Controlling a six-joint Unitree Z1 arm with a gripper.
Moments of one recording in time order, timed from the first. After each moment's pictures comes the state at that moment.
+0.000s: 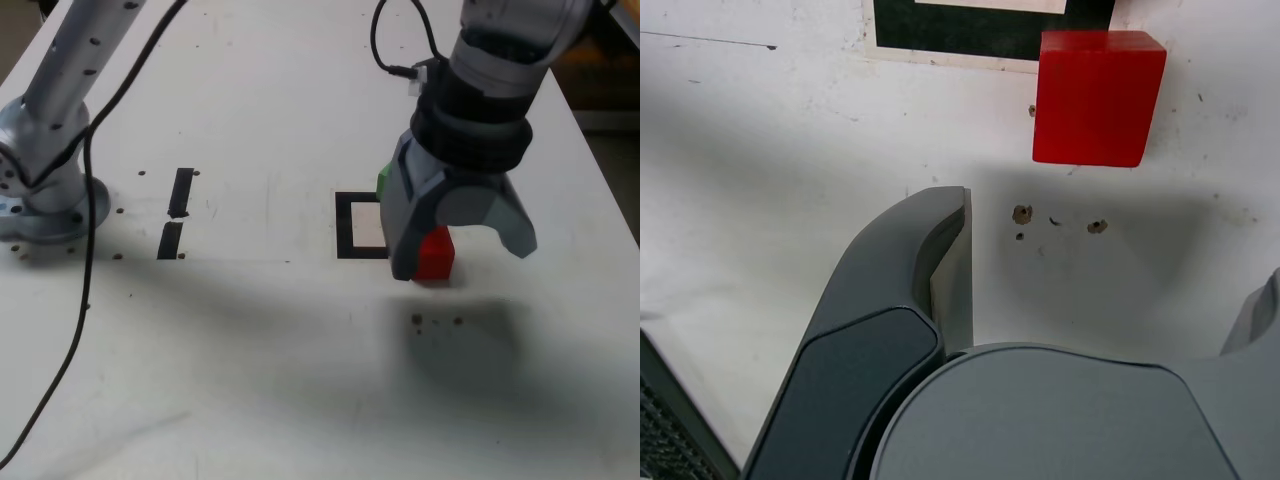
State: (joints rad) arm -0.34 2.23 -2.00 1.49 -0.11 -0.34
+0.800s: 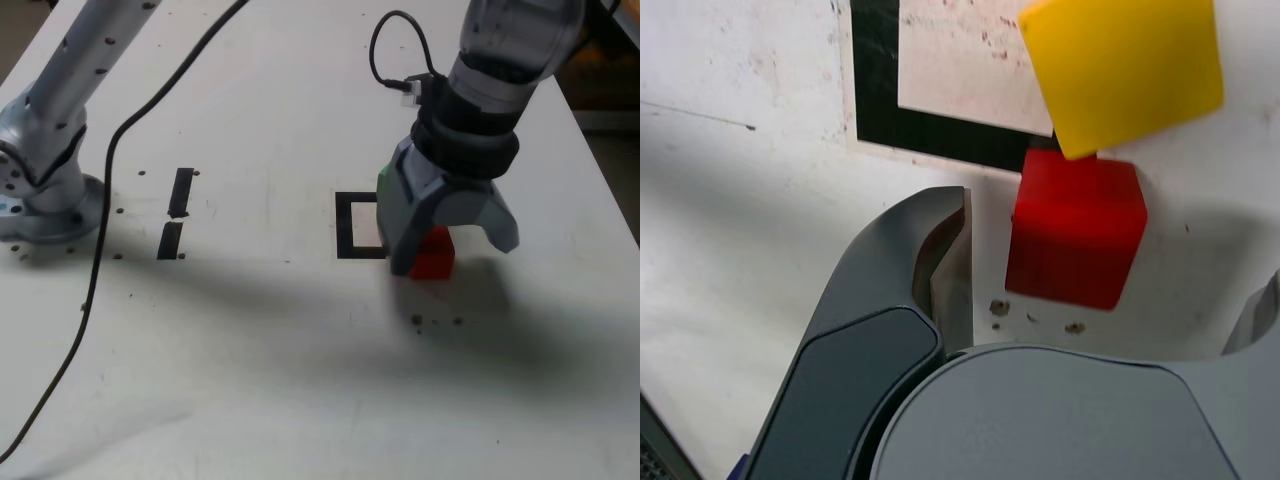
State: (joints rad) arm -0.25 2.26 -1.90 1.41 -0.11 -0.31
